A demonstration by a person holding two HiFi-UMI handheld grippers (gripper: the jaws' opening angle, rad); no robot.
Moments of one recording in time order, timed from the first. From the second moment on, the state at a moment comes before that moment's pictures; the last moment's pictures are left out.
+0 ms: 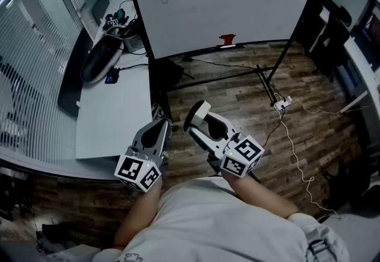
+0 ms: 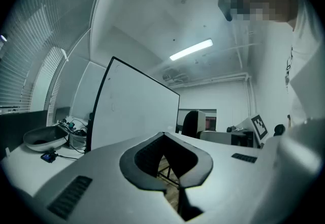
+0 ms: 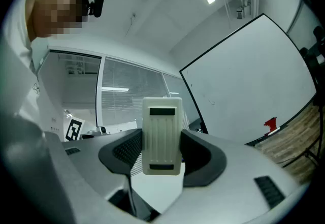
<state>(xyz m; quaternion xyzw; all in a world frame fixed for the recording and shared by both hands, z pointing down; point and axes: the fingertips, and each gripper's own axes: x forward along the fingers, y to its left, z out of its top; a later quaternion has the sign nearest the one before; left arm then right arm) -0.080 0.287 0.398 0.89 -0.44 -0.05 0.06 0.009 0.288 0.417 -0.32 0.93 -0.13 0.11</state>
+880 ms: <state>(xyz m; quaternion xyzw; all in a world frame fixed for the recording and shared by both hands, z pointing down) 0.023 0.196 0.411 0.86 -0.50 -0.05 0.06 0.129 0.217 0.434 -0.25 0.96 -0.13 0.08</state>
